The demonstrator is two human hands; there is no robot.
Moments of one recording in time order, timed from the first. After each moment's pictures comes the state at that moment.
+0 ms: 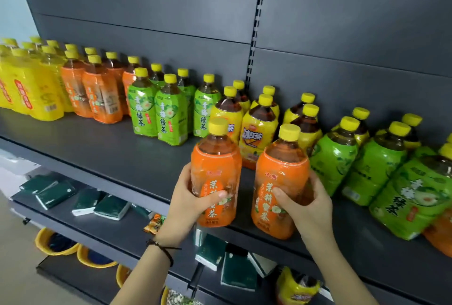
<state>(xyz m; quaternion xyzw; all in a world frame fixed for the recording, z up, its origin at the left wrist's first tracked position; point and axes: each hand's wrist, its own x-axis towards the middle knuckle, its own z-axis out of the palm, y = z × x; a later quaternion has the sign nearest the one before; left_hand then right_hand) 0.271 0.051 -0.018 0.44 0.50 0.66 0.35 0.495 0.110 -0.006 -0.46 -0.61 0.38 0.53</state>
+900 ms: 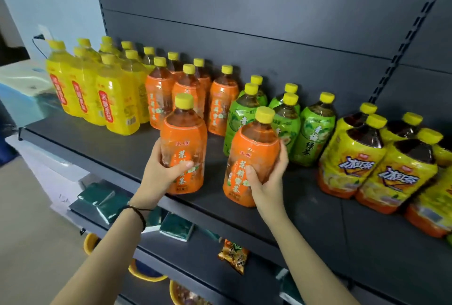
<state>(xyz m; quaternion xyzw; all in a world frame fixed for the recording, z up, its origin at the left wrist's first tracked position) -0.109 0.074 -0.017 0.43 0.54 0.66 0.29 0.111 0.144 -0.017 -0.31 -0.67 0.40 0.54</state>
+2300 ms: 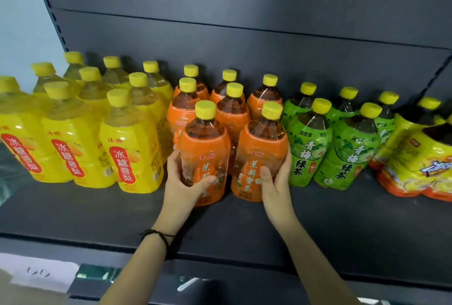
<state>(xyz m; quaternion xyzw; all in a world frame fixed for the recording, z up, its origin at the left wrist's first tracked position) -0.284 0.178 -0.040 0.50 0.49 0.63 0.34 -0.087 0.194 -0.027 -0.44 -0.59 0.36 0.57</state>
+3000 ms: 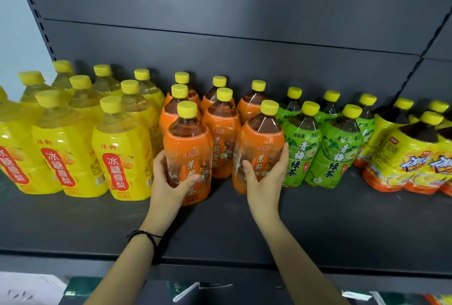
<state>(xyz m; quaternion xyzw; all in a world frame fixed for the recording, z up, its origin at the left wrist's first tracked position) -0.296 0.179 -0.030 0.51 0.51 0.62 0.31 -0.111 0.198 -0.022 -0.56 -0.52 0.21 0.62</state>
